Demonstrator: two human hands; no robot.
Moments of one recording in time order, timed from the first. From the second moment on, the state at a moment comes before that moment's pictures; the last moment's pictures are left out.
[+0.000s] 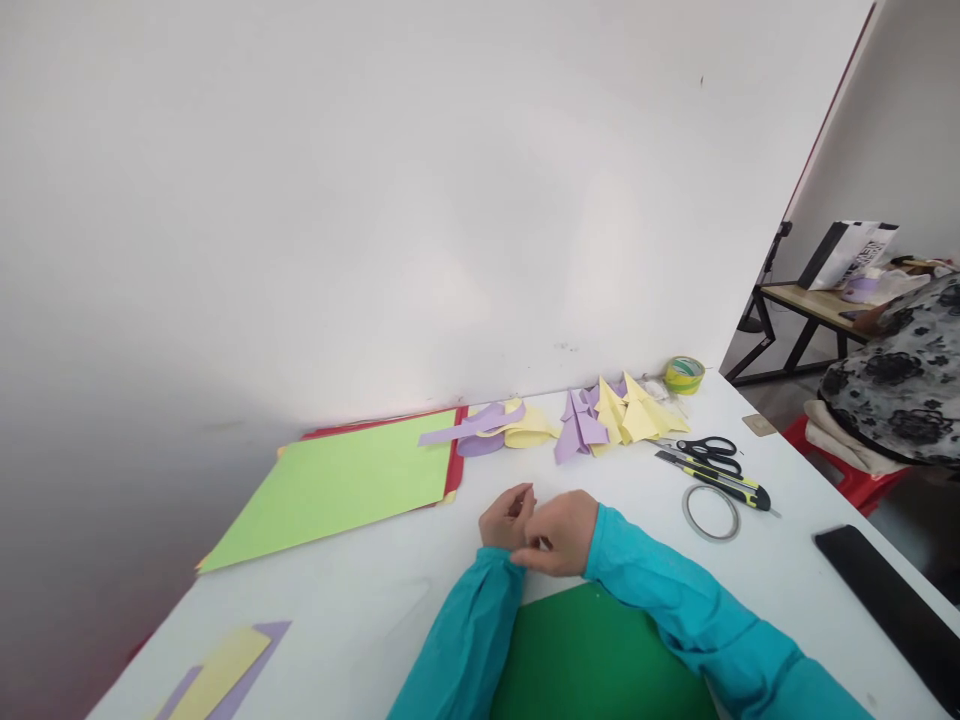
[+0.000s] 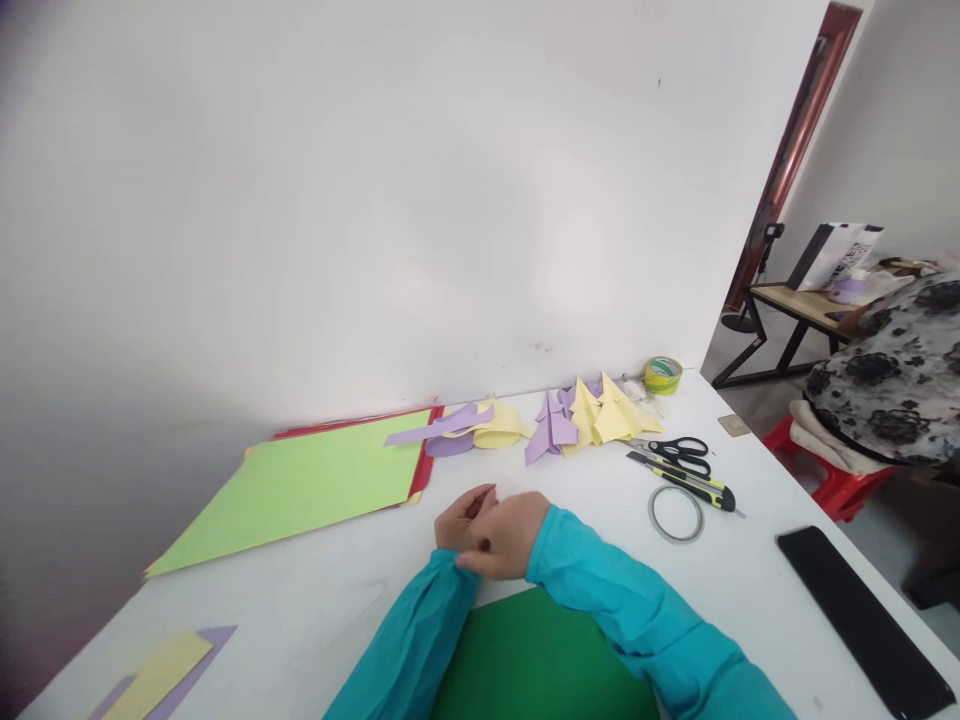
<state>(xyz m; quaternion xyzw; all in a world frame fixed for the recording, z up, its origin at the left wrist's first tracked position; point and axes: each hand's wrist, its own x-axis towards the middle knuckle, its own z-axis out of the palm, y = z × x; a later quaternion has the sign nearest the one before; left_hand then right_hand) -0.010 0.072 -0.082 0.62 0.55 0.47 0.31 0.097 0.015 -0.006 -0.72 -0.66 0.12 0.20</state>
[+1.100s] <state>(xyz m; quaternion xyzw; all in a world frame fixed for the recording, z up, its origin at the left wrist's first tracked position) 0.014 -0.013 -0.076 0.88 0.38 0.21 0.21 0.198 -0.018 -0.058 -0.50 -0.85 0.08 0.15</state>
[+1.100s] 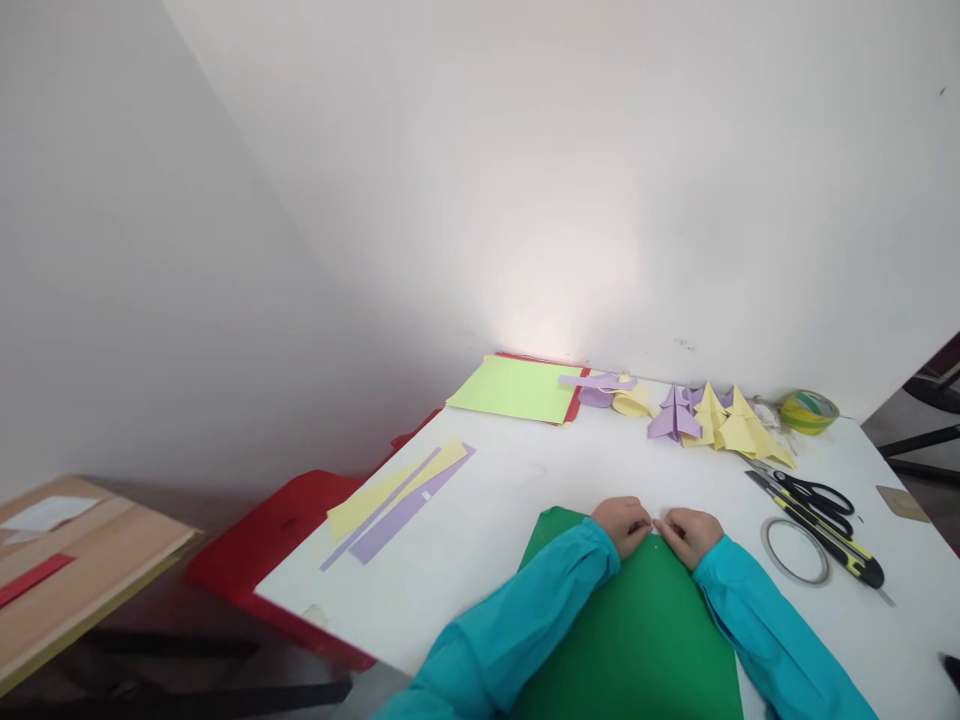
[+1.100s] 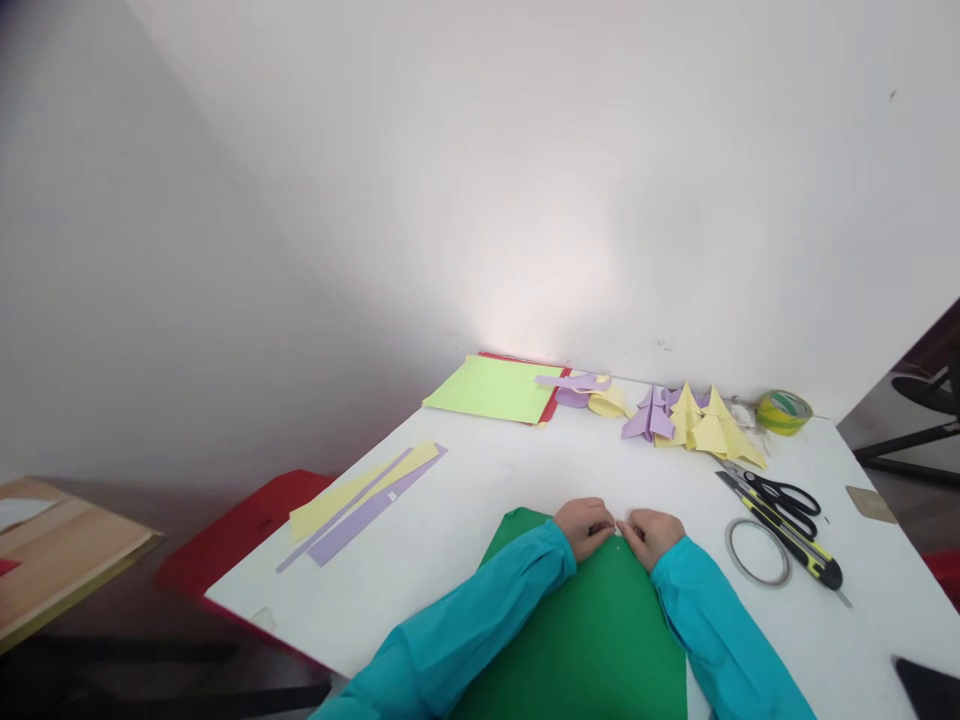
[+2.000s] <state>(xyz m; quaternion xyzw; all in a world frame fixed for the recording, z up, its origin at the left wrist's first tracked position) -0.008 -0.023 -0.053 0.86 0.43 0.20 0.19 0.197 -0.022 -0.068 -0.46 -0.86 0.04 0.22</state>
